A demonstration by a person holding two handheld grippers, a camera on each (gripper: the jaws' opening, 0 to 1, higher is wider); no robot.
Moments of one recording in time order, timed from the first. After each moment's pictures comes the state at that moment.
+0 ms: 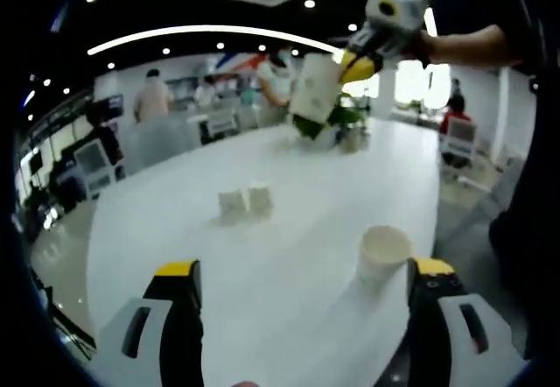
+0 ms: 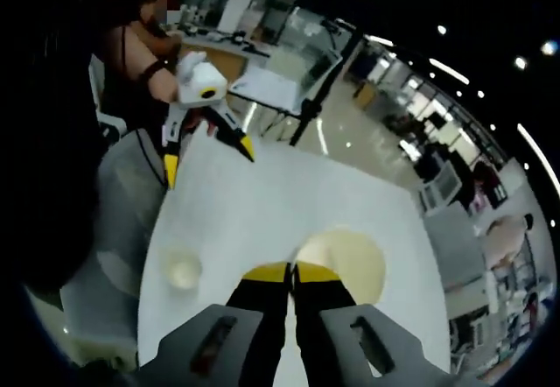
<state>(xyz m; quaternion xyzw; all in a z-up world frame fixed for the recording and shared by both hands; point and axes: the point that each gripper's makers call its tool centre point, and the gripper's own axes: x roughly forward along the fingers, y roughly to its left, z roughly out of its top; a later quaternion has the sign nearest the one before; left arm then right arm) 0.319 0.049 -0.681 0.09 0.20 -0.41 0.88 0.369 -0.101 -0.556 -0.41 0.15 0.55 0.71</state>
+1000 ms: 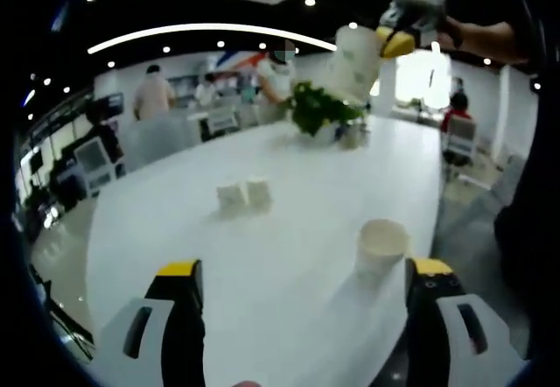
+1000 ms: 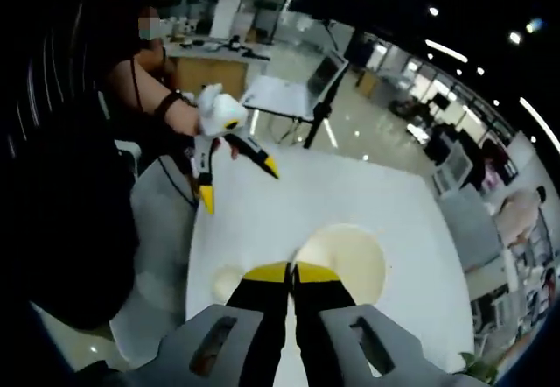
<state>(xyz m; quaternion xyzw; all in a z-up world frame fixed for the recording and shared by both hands) 0.314 0.051 -0.688 0.10 0.21 -0.41 0.88 0.316 -0.094 -0.544 -0.37 0.20 0.56 0.71</state>
